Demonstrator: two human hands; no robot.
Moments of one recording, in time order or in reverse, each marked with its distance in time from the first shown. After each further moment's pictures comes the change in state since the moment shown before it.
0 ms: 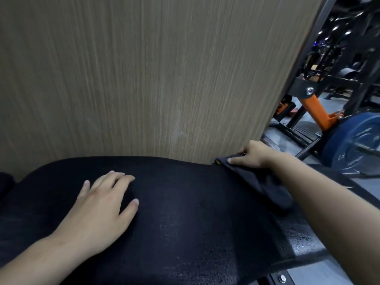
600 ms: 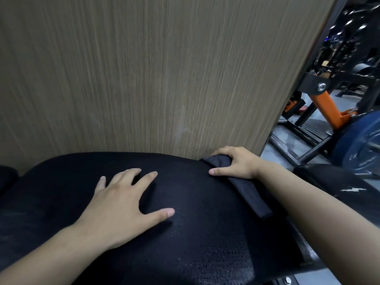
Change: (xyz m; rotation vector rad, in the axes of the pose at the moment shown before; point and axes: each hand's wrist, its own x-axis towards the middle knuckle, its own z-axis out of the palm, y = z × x) left_hand 0.012 0.020 0.012 0.070 -0.082 0.030; right_hand 0.011 -0.029 0.045 0.208 0.015 -0.397
